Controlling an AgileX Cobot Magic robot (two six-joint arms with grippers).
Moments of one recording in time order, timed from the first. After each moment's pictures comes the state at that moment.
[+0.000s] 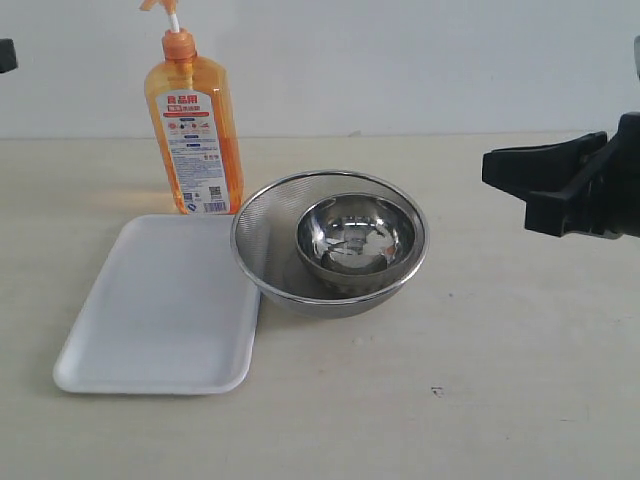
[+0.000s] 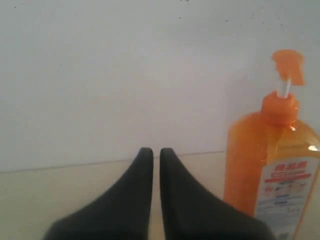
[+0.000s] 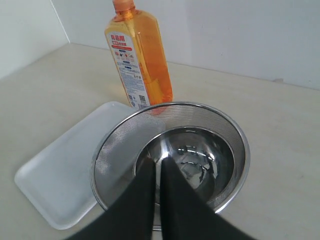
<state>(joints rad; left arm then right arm) -0.03 1.32 -0.80 -0.09 -0.22 0.18 0.09 1.14 -0.52 -1.31 -0.69 1.24</state>
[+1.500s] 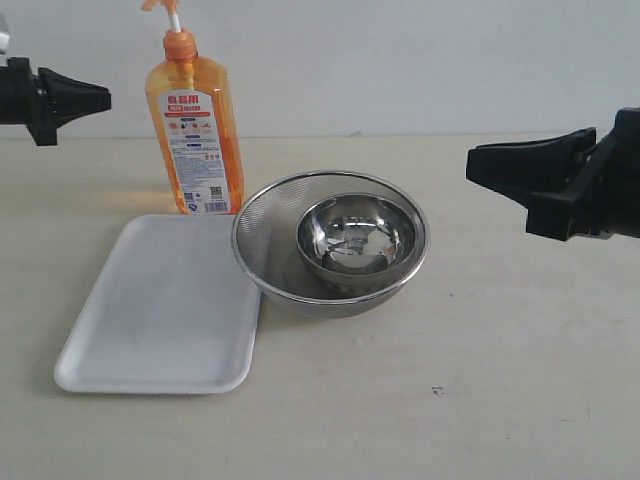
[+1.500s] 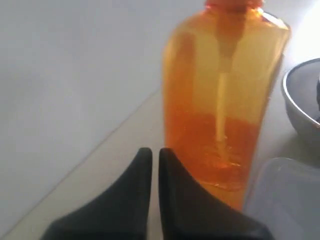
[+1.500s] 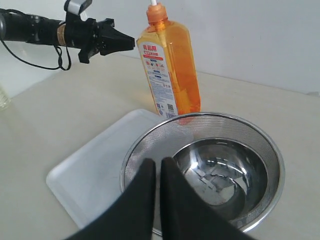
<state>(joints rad) 0.30 2.36 -1.81 1.72 -1.21 -1.05 0.09 1.14 -0.52 -1.32 -0.79 1.24</state>
